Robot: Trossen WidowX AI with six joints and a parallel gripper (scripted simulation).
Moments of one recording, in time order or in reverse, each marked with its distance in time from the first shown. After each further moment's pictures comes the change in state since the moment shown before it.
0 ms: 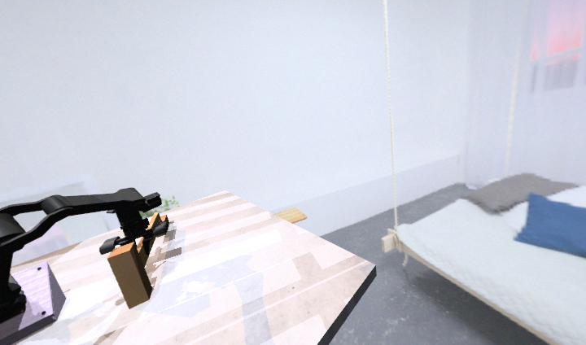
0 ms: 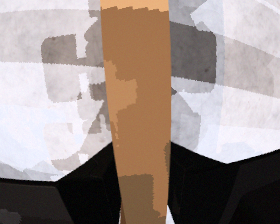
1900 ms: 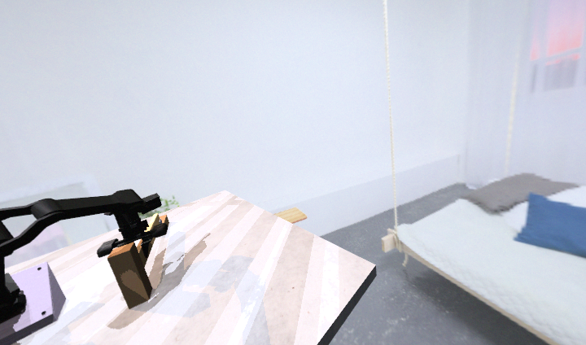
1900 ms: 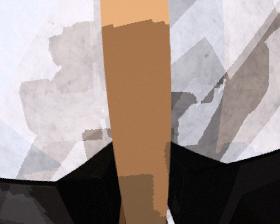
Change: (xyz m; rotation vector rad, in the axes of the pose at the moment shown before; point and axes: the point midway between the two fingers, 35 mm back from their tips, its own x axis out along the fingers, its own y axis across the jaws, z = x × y) arm 0.000 0.000 -0.018 0.000 0.000 -0.001
